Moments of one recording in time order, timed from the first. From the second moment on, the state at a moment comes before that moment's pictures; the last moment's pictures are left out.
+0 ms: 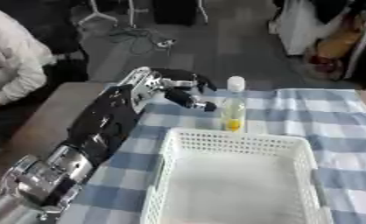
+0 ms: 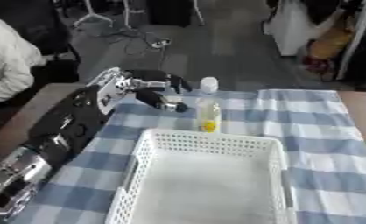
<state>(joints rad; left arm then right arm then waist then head) -1.04 0.46 -0.19 -0.68 -0.78 -0.59 -0.48 -0.51 -0.53 0.16 -1.99 -0.88 -0.30 0.66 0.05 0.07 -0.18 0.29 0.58</state>
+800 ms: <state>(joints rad) -1.04 0.45 -0.15 -0.63 -0.88 -0.58 -0.38 -0.60 -0.48 0.19 -1.99 -0.90 -0.25 0.70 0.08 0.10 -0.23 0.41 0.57</state>
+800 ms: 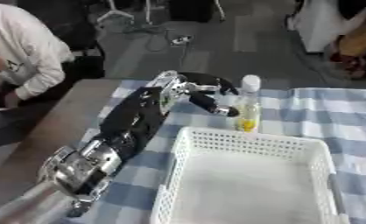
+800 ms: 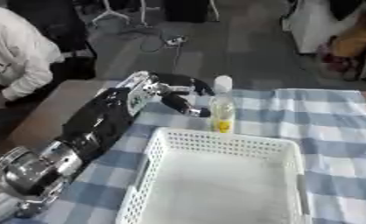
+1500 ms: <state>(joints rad) -1.05 0.45 -0.13 -0.60 -0.77 -0.58 -0.27 -0.62 -0.47 0.19 -1.99 -0.91 -0.22 0.72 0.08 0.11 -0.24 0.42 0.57</state>
